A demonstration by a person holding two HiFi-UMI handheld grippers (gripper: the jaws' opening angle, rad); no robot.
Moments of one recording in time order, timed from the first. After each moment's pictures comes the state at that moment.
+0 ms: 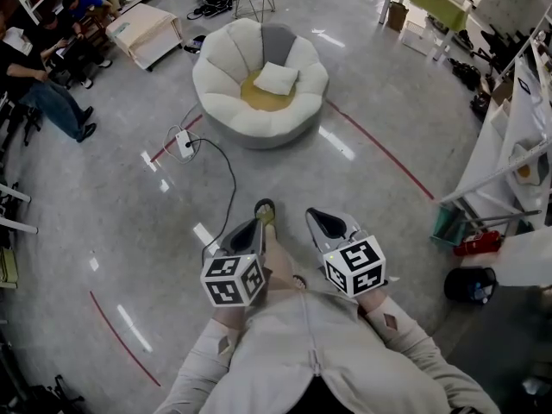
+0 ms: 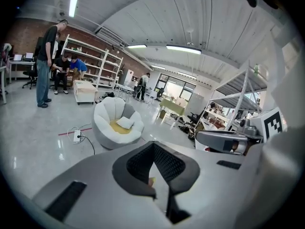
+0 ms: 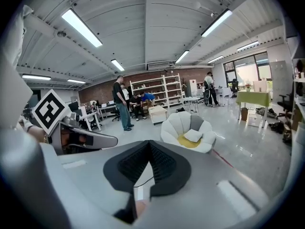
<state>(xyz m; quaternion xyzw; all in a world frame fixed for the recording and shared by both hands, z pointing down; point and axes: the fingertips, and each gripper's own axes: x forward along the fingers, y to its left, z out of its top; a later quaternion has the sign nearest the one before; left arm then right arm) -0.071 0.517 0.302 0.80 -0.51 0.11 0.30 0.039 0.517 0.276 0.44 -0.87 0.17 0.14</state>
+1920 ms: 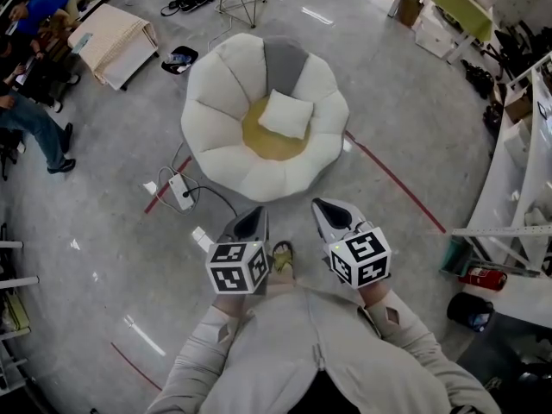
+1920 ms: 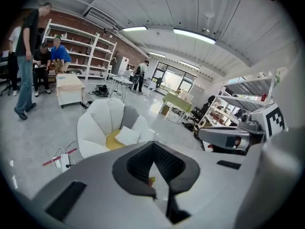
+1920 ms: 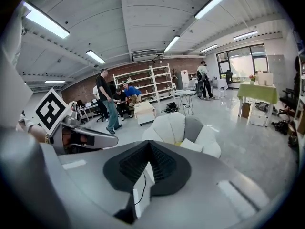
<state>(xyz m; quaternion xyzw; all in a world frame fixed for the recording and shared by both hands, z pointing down) -0.130 0.030 0.326 0.81 -0.46 0.17 0.33 -0.021 0.041 0.296 0.48 -0.83 0.23 0.17</state>
